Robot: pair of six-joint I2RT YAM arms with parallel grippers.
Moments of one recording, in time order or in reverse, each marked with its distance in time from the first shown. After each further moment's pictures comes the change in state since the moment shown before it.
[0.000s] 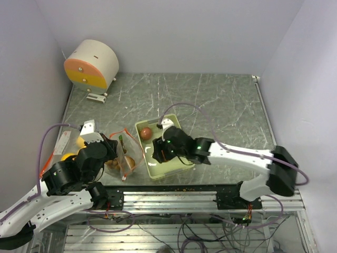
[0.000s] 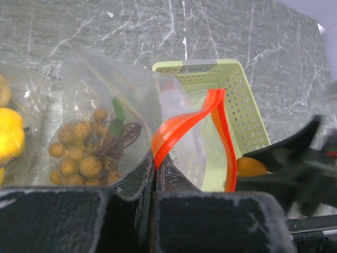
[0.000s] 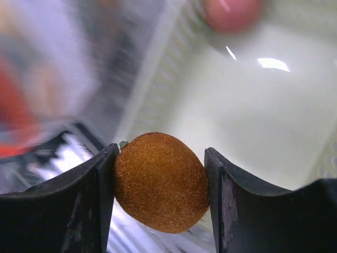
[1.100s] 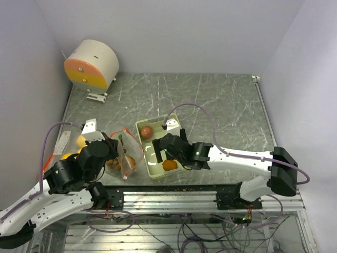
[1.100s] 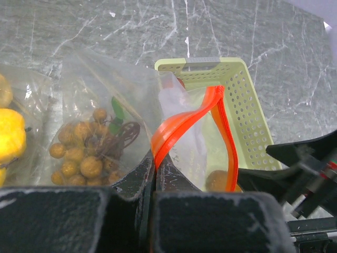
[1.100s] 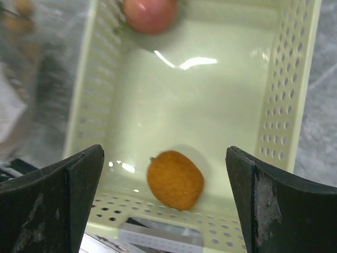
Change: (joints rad) left arm 0.000 0.034 0.015 -0.006 -0.007 0.002; right arm 0.099 -0.073 0.011 -0.014 0.367 0.079
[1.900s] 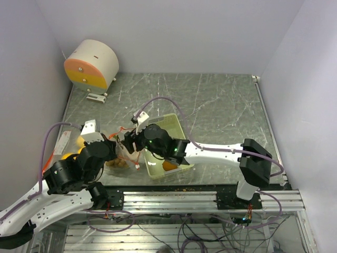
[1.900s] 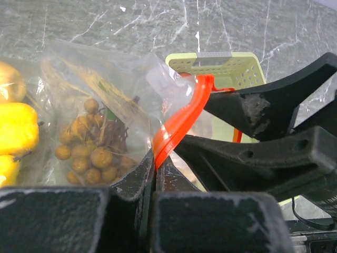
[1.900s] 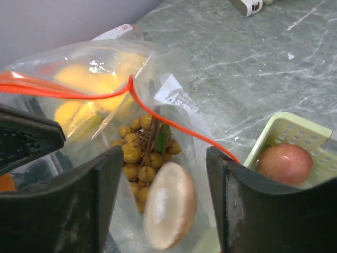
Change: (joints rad) left arm 0.000 -0.008 0.004 -0.052 -0.006 -0.022; right arm -0.007 0.301 0.187 0.586 -0.293 -0.276
